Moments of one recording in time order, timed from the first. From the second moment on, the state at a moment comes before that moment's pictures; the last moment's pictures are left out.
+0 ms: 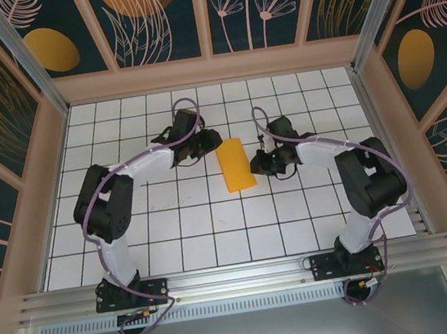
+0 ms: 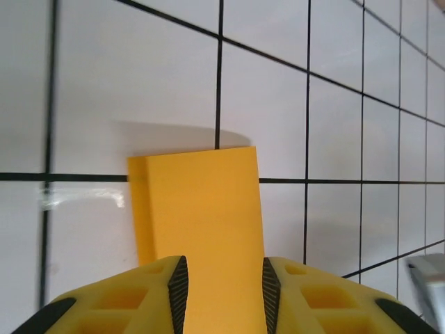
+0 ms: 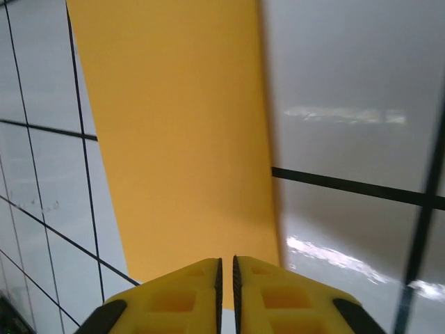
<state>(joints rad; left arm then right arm) -0.52 1.88 1.25 -0.16 0.21 -0.85 0.42 1.72 0.95 -0.32 -0.49 0.51</state>
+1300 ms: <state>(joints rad) -0.45 1.54 0.78 -0.04 0.09 -0.93 0.50 2.10 1.55 -0.34 -0.41 0.69</state>
